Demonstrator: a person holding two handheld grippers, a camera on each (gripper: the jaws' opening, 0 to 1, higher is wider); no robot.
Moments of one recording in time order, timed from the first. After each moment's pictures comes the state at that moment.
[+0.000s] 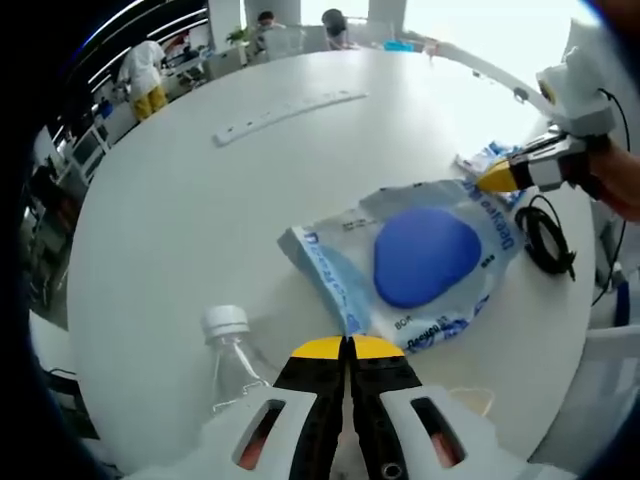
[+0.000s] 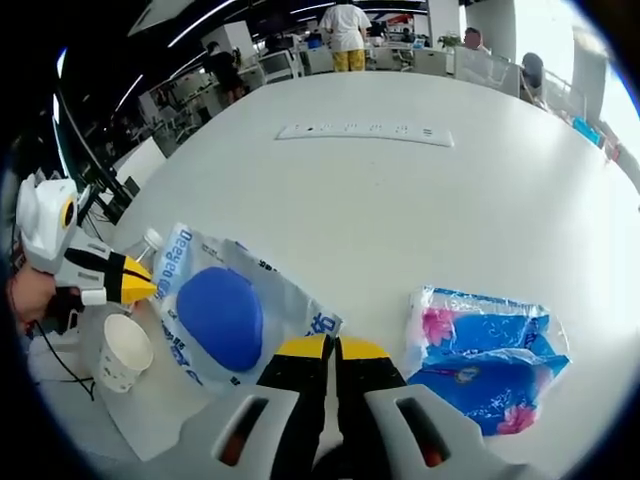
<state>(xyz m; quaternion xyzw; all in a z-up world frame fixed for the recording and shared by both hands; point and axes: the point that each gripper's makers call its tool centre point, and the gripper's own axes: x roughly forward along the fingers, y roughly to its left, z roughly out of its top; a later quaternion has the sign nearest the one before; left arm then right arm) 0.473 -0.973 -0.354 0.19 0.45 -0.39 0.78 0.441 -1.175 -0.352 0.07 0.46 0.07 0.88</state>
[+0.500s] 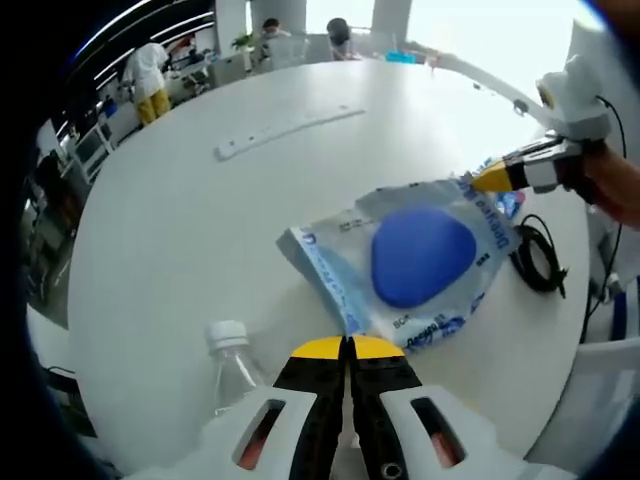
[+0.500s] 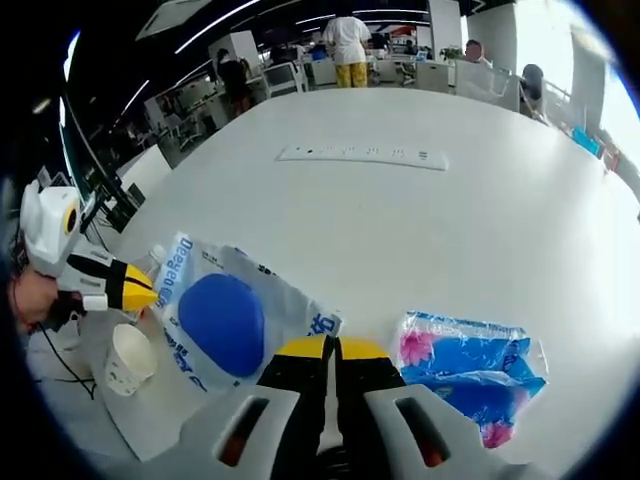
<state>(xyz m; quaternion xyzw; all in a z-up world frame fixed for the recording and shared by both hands) 0.472 -0.986 -0.336 0.17 0.44 -0.39 0.79 0.450 -1.189 -0.328 0.06 0.43 0.07 0.90</state>
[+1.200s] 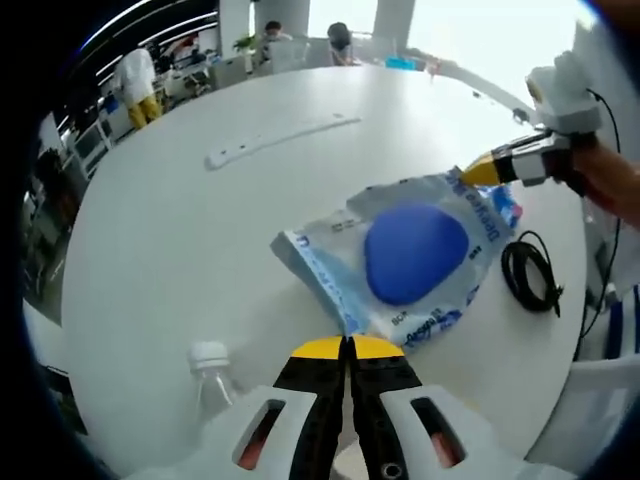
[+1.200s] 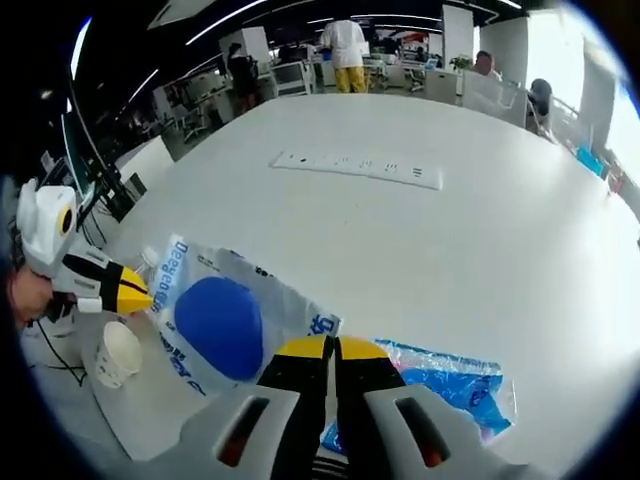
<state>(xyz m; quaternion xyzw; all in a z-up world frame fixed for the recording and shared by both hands) 0.476 -1.008 -0.339 0.16 0.44 -0.39 0.79 0.470 -1.211 -0.328 0.03 0.44 0.09 0.89</state>
